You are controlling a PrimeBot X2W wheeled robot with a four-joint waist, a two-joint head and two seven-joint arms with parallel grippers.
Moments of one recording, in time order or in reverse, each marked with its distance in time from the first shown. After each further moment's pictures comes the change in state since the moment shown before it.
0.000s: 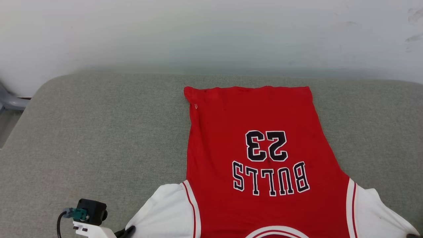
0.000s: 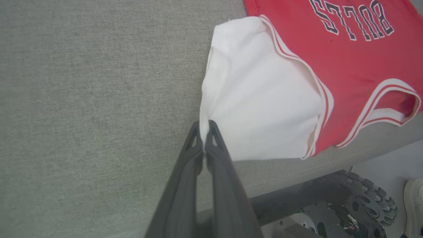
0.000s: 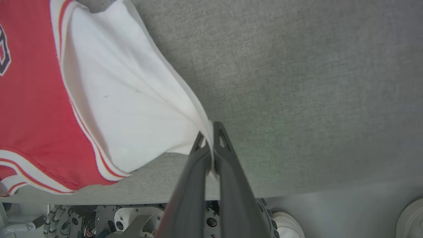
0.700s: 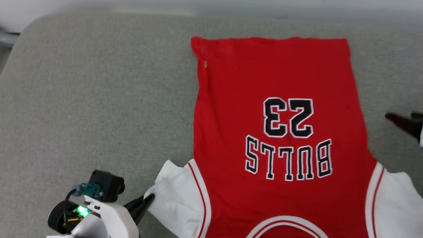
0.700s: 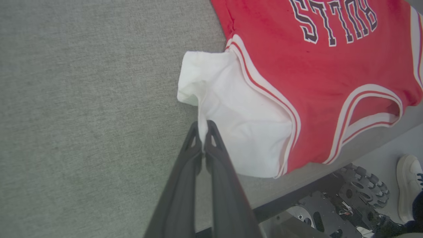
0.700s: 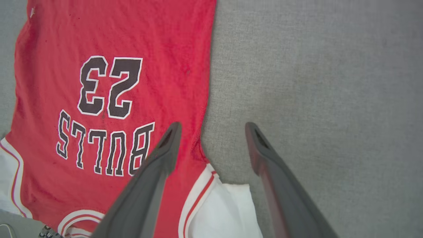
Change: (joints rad) left arm -0.089 0.043 -0.030 -0.268 0.046 0.013 0.088; right arm -0.430 -0.005 0.132 -0.309 0.009 -0.001 0.249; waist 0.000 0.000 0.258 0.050
